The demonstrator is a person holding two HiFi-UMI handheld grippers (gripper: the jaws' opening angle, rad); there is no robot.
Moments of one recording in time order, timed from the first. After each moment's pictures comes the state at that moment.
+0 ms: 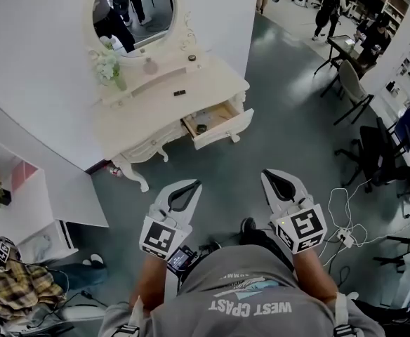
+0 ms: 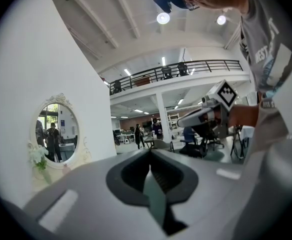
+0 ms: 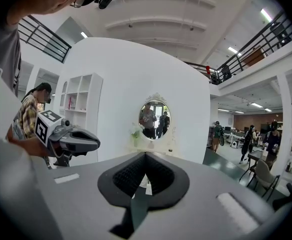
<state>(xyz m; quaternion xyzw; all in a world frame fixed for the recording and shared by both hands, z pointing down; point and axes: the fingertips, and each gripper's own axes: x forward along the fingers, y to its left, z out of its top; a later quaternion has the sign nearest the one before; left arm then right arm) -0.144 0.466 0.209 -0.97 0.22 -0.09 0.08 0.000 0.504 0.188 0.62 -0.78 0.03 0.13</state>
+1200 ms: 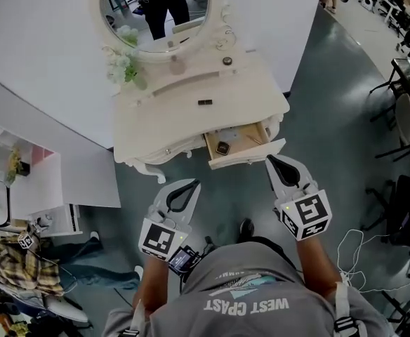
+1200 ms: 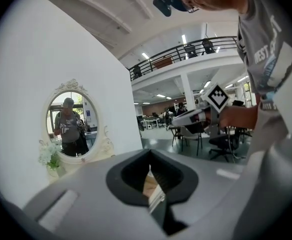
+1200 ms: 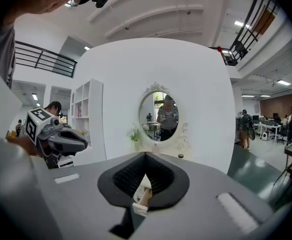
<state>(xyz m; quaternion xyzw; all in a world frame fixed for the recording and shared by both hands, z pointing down) -0.043 0.248 0.232 -0.92 0.36 -0.16 0.04 0.122 0.212 0.227 0.50 -0.86 0.06 0.10</state>
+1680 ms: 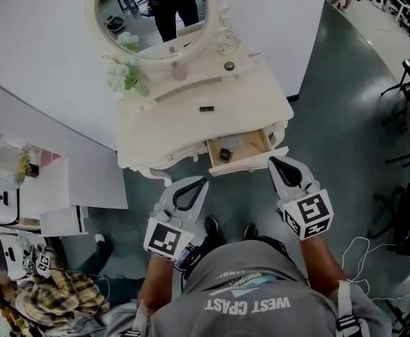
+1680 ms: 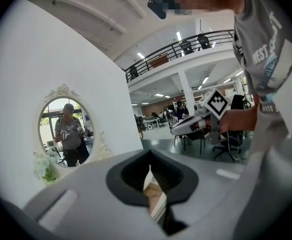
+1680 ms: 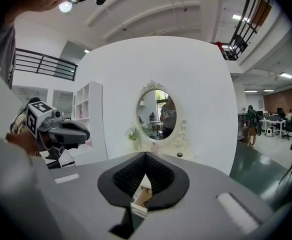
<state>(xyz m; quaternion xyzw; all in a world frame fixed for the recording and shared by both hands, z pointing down) 0.017 0.208 0.218 -0.91 0.37 -0.16 0.06 0.165 0.171 0.248 0.48 -0.87 0.08 0.10</state>
